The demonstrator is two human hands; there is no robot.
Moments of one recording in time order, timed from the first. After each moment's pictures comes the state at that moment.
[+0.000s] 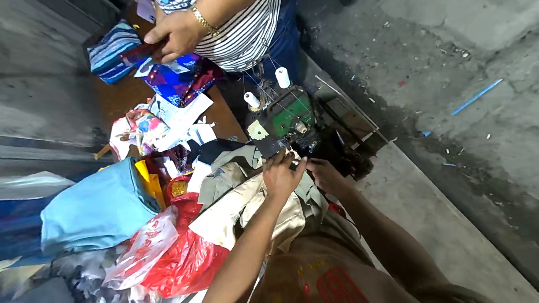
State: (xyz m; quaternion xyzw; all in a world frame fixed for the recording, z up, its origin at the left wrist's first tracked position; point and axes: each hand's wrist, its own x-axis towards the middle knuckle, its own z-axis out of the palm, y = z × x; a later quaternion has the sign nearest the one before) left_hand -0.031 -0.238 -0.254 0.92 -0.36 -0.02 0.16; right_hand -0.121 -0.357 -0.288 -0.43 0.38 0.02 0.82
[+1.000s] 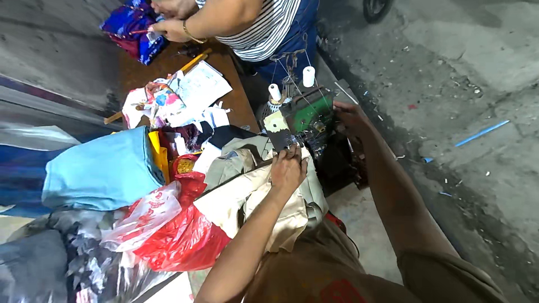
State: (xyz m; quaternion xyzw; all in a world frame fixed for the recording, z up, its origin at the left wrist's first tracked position) left_hand -0.023 -0.232 -0.242 0.92 -0.35 -0.17 0.04; right_hand -0.039 -0.509 -0.296 -0.72 0.25 -0.05 0.64
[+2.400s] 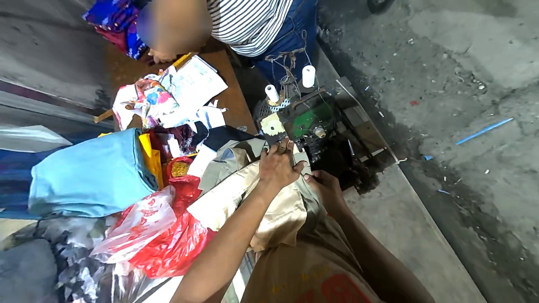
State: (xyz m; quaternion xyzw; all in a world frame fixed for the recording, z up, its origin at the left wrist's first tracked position) left_hand 0.016 -0.242 -0.219 0.90 -0.35 -0.26 -0.07; right_hand -0.136 -0.327 -0.280 -0.61 0.36 -0.03 0.71
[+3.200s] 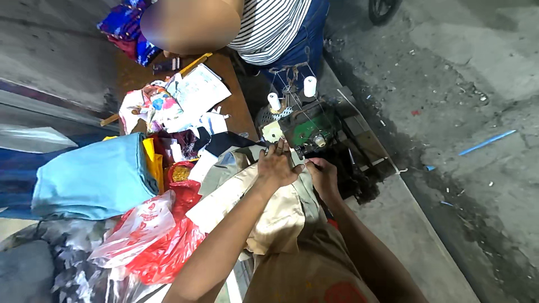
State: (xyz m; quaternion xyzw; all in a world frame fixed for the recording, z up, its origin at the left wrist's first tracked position) left_hand 0.034 -0.258 -0.205 0.89 -0.33 -0.30 -0.13; right_hand -0.083 -0.348 -0.285 -0.66 0.38 -0.12 0.64
